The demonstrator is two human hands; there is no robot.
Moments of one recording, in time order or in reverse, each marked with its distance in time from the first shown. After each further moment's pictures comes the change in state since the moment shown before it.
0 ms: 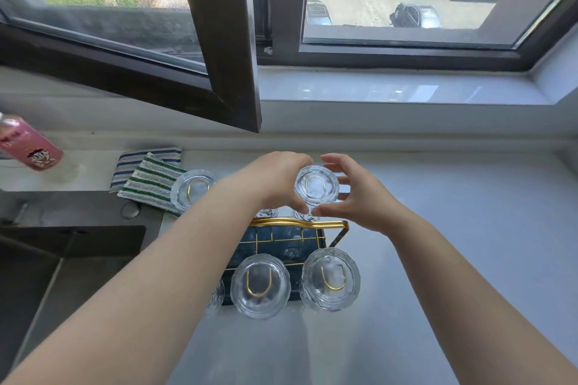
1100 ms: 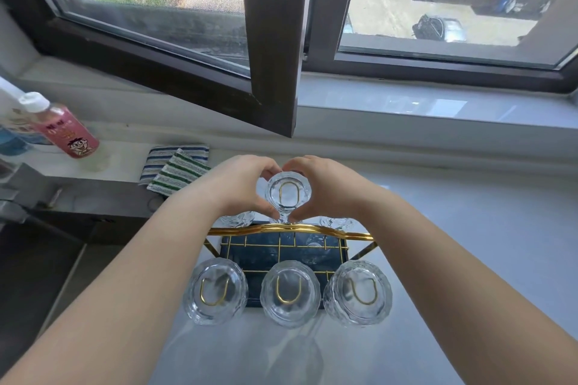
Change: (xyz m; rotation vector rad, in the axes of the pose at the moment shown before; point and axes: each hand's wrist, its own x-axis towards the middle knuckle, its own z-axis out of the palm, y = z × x) left_hand -0.044 -0.074 -0.015 -0.130 0.148 -0.148; right_hand 0.042 -0.077 0.046 -0.601 -0.247 -0.217
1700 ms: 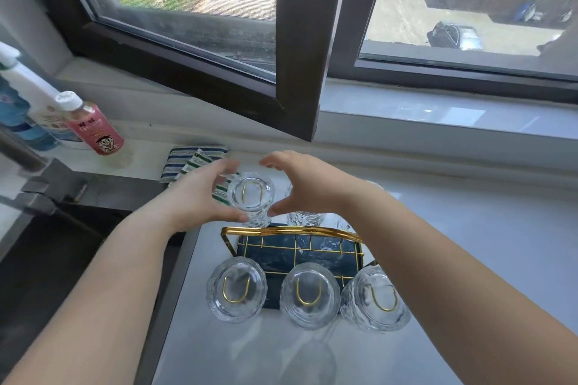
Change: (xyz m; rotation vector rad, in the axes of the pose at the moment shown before) left_hand -0.050 -0.058 -0.023 -0.237 0.055 -0.177; right_hand 0.023 -0.047 0.001 0.056 -0.077 -0.136
